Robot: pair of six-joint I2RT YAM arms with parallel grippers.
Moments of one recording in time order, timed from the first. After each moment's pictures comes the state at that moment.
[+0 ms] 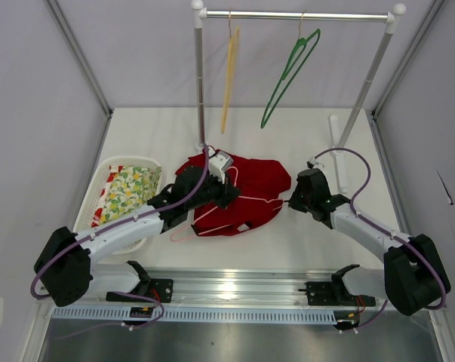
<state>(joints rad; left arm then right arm) -0.77 1.23 0.75 0.13 0.14 -0.27 0.46 1.23 0.64 -0.22 0.16 0.67</state>
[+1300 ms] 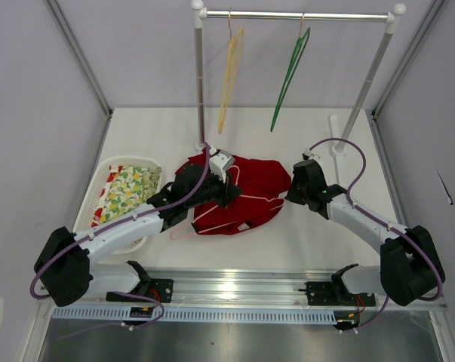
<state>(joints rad) -0.77 1.23 0.78 0.12 0.18 -0.24 0.47 1.31 0.78 -0.28 0.19 0.62</state>
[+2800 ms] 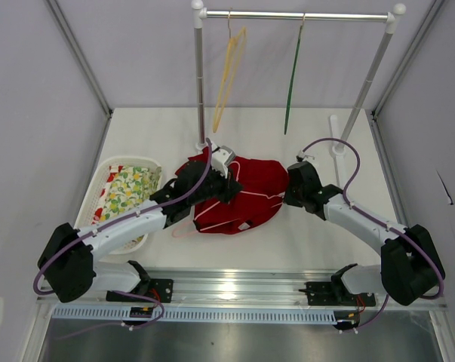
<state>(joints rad) -0.77 1.27 0.82 0.10 0.13 -0.26 0.53 1.32 0.80 -0.33 0.23 0.61</state>
